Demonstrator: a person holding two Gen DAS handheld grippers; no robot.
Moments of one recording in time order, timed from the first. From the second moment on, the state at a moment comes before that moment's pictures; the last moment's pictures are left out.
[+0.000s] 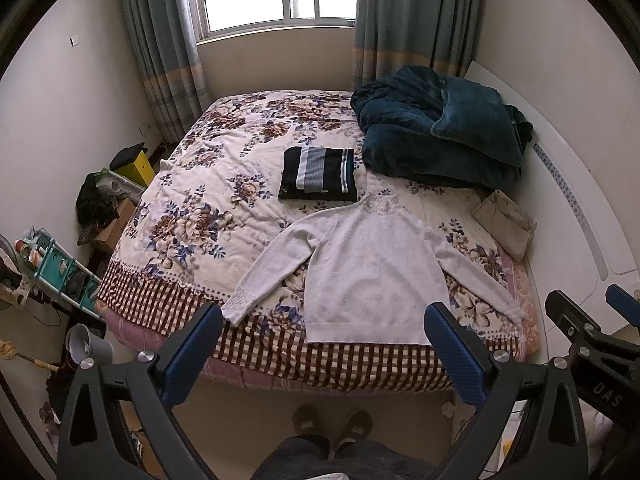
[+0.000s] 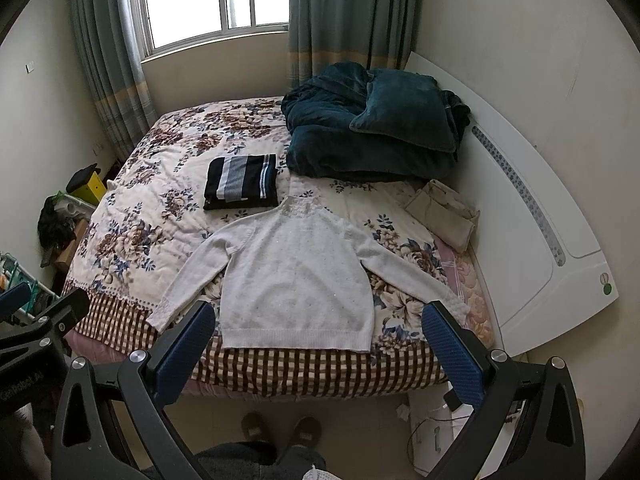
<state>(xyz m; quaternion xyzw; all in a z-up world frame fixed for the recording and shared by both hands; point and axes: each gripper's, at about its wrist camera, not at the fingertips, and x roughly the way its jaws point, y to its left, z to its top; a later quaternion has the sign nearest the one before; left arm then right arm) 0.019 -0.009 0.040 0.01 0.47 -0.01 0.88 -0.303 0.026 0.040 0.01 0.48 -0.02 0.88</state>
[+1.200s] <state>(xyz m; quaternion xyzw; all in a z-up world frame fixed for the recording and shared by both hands) 0.226 -0.090 -0.153 0.07 0.53 -0.01 0.85 -0.121 -0.107 -0.193 0.10 0.56 -0.16 0.81</state>
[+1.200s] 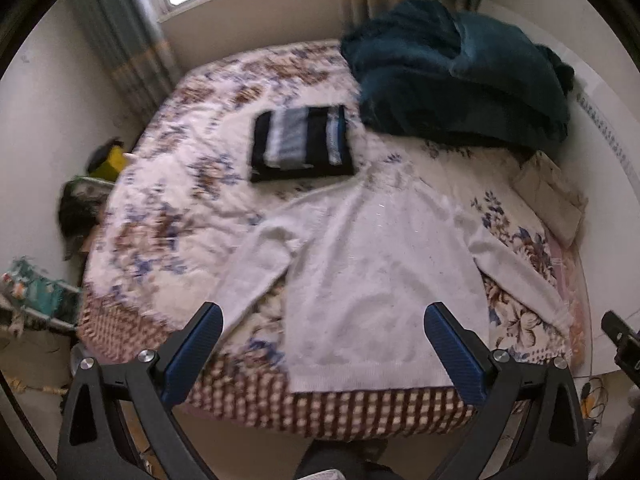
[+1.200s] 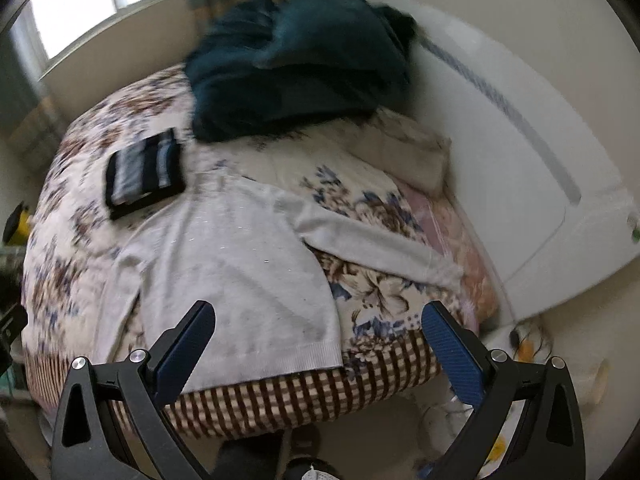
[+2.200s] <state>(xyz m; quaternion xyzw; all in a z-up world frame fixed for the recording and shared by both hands) 0.352 -0.158 -0.567 0.08 0.68 0.03 0.73 -0.189 -0.476 -0.712 0.57 0.36 -0.50 0.55</state>
